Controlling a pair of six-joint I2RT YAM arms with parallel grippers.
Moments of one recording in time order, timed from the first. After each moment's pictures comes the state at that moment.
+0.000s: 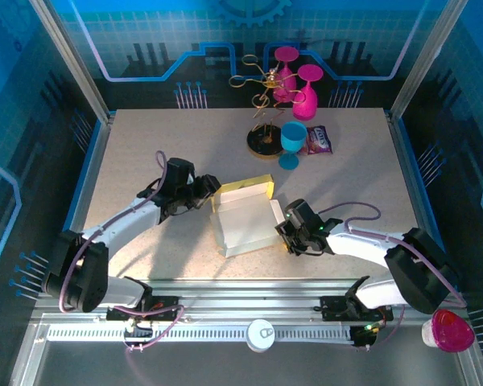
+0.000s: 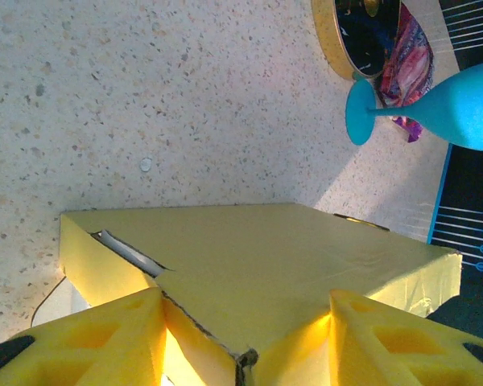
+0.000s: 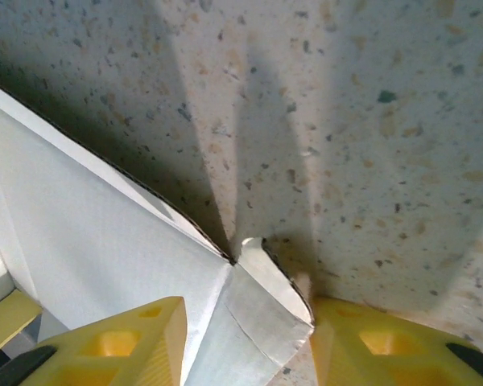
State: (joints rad) left arm -0.33 1.38 0.80 -0.18 0.27 -1.05; right arm 0.68 1.36 0.53 -0.19 -0.06 1.69
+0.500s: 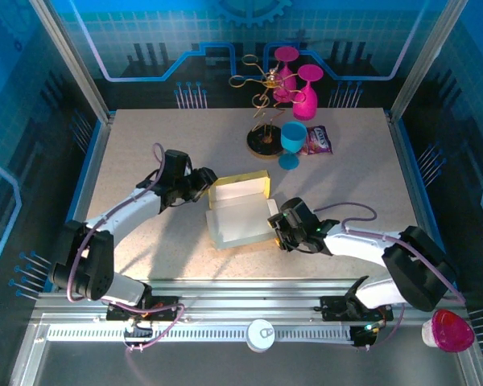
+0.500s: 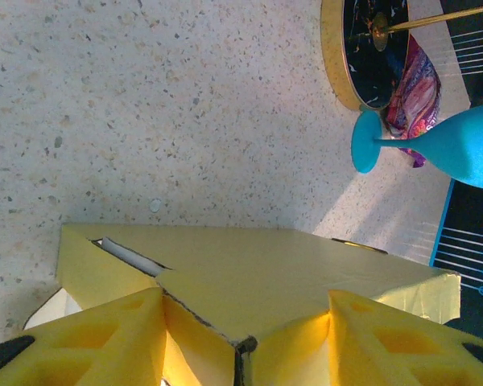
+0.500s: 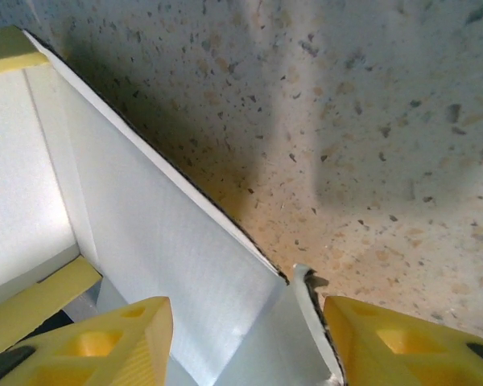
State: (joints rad) left arm -0.28 1.45 0.88 -0.21 0.29 -1.02; right arm 0.71 1.38 0.53 -0.05 -0.05 1.78
